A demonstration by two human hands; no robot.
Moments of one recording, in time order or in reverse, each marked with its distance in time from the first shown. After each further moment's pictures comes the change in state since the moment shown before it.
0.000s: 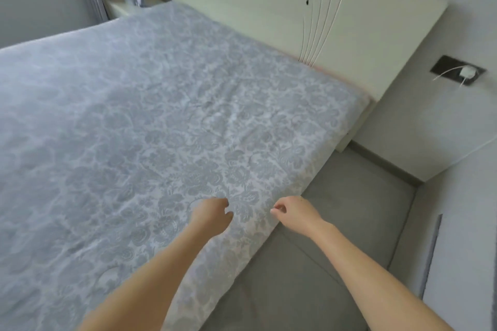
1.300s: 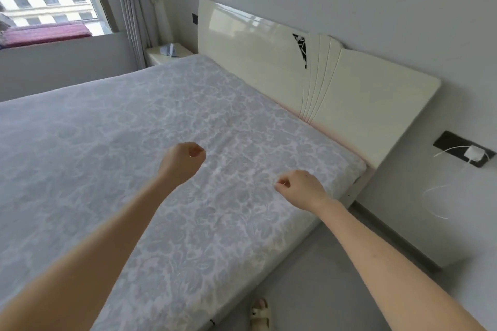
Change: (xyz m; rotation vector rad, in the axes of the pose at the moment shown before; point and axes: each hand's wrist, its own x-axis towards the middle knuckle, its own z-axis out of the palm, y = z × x) left_hand 0.070 0.174 -0.235 -0.536 0.664 -0.141; right_hand 0.074 0.092 -0.291 -0.020 0.219 -0.305
